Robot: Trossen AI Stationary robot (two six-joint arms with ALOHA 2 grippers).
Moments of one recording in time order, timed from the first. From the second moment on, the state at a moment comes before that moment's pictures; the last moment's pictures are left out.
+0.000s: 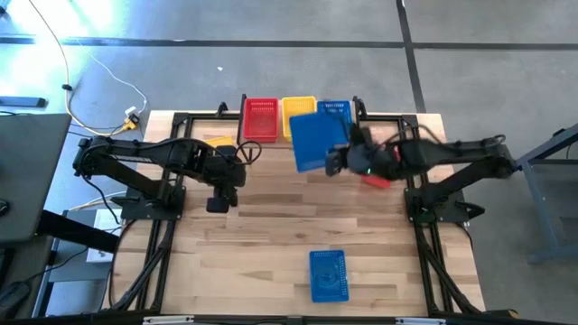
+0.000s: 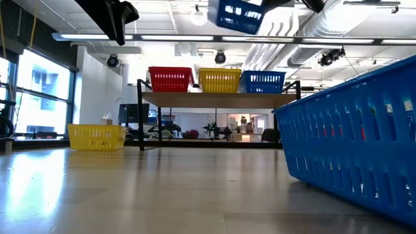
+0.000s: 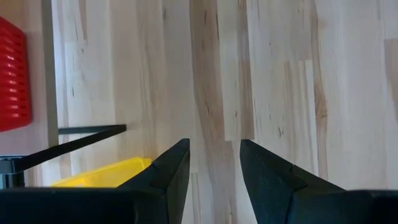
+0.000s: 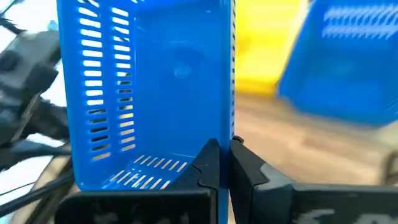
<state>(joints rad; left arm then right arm) 0.04 1.29 1.29 -1.20 -0.15 0.04 0.12 1.33 1.41 -0.84 0.64 1.08</state>
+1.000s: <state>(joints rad) 0.04 1.29 1.29 -1.21 -0.14 0.05 -0.58 1.34 1.56 -1.16 -0.03 0.88</state>
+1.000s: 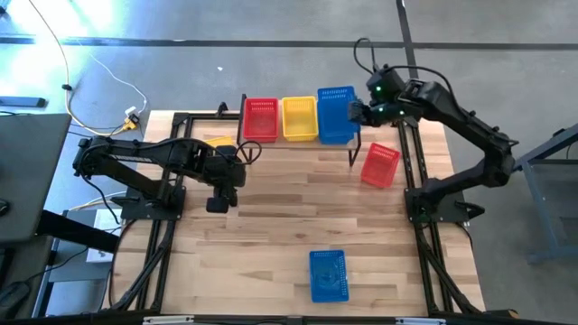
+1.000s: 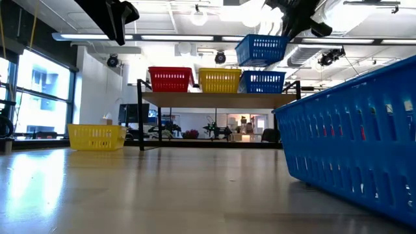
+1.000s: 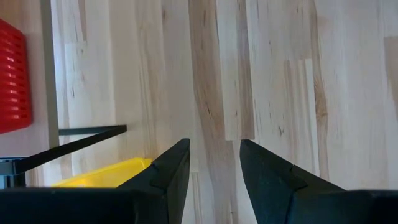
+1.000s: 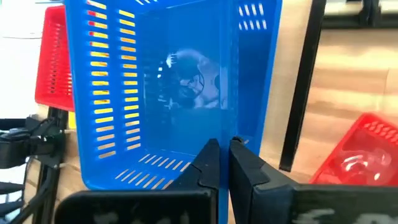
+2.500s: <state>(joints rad) 0.04 1.29 1.29 -1.21 -0.14 0.05 -0.58 1.42 1.49 -1.11 0.08 0.88</state>
